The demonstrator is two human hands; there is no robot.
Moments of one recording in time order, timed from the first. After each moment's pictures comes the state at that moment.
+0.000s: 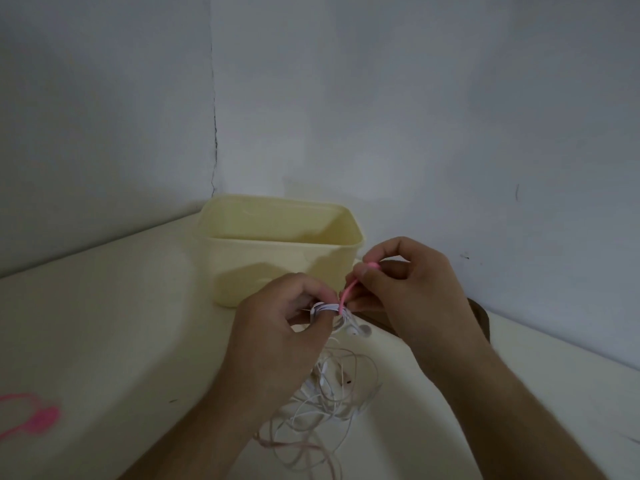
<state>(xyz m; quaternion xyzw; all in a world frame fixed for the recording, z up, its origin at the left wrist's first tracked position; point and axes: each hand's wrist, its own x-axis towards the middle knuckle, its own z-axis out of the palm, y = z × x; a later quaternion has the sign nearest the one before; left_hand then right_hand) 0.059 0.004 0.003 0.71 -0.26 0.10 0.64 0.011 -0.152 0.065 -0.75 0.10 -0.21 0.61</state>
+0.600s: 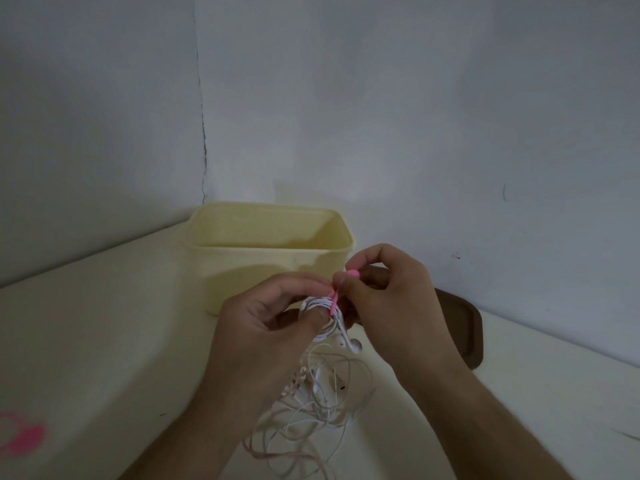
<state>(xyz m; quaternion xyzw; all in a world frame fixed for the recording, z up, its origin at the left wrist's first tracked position) 0.054 0.004 0.016 0.58 -0.25 0.02 0.77 0.016 -0.146 0.053 -0.78 0.10 -0.24 0.57</state>
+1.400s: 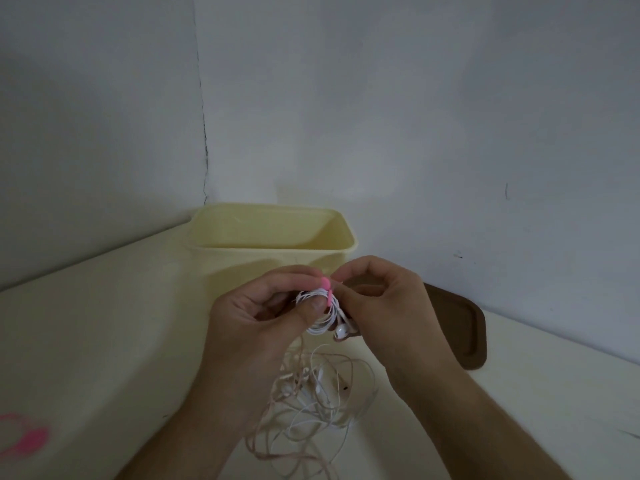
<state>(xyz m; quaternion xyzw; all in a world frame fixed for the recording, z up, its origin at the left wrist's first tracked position) 0.059 0.006 0.018 0.51 -0.23 0.02 0.83 0.014 -0.138 0.050 -0.75 0.10 -0.20 0.62</state>
